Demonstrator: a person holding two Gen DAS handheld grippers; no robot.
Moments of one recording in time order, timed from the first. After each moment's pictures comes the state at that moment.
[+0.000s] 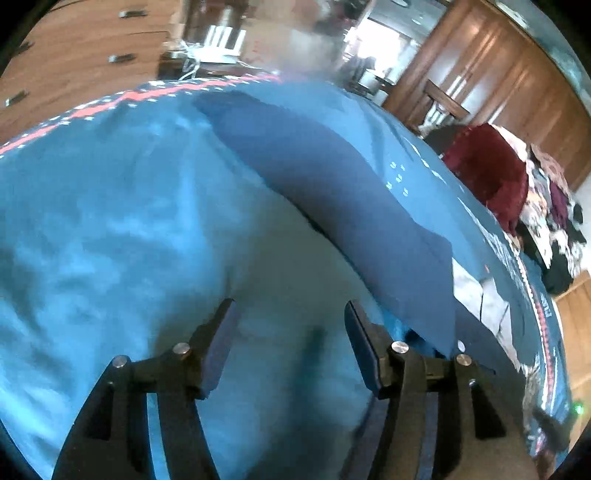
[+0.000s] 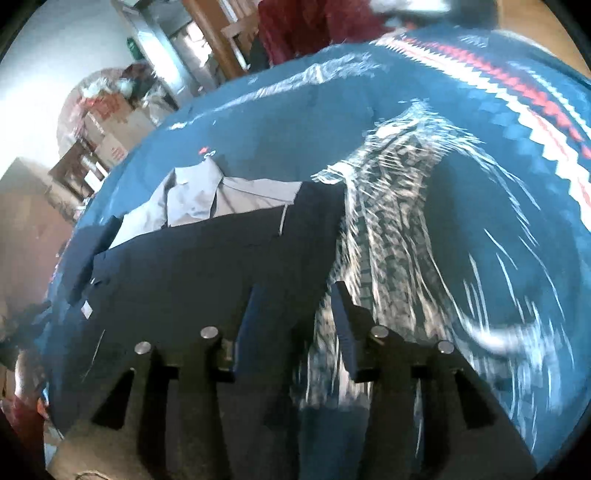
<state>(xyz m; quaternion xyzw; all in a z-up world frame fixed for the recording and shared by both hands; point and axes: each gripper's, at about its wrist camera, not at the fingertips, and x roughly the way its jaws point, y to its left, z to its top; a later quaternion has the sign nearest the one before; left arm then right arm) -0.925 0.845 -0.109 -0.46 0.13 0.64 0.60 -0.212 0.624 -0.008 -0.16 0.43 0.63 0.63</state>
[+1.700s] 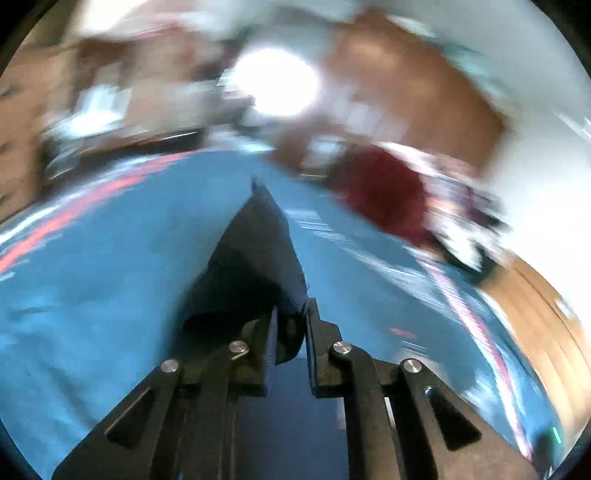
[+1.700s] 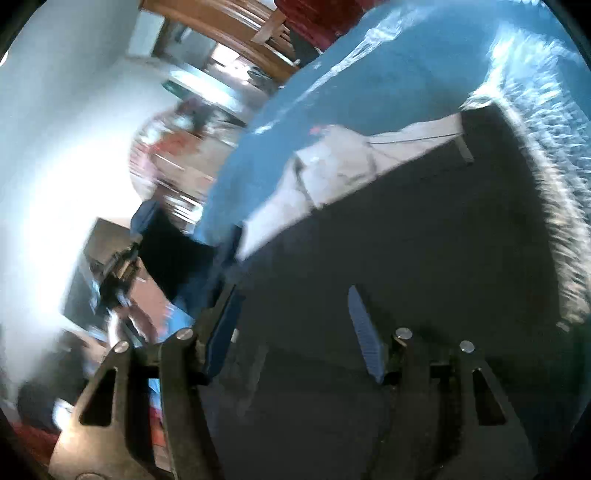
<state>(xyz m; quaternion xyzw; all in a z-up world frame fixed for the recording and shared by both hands) -0.813 0.964 0.016 -0.32 0.07 0.46 0.83 -0.304 0.647 0.005 0.02 0.54 0.69 0.48</state>
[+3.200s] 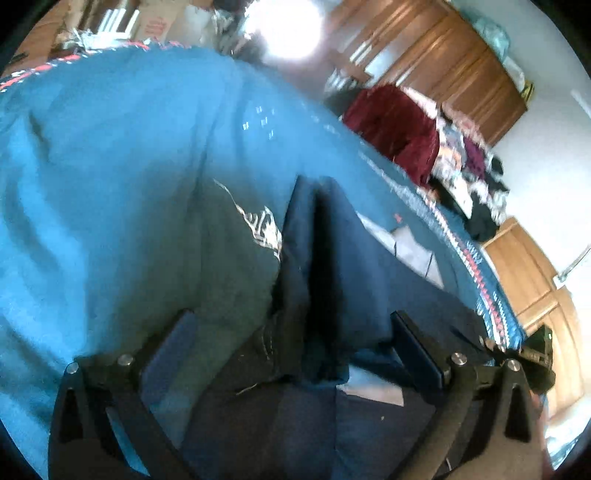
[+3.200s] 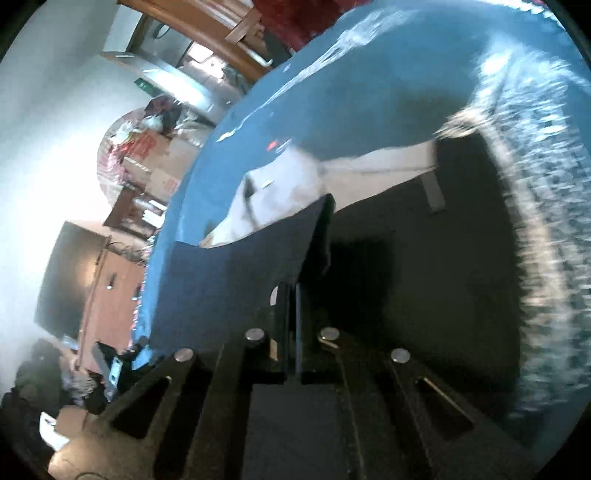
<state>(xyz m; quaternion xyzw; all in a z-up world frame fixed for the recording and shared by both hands) -0.830 0.867 -0.143 -0.45 0.10 0.48 0.74 -0.263 0.676 -0.006 -0.03 0.54 0.65 0.53</state>
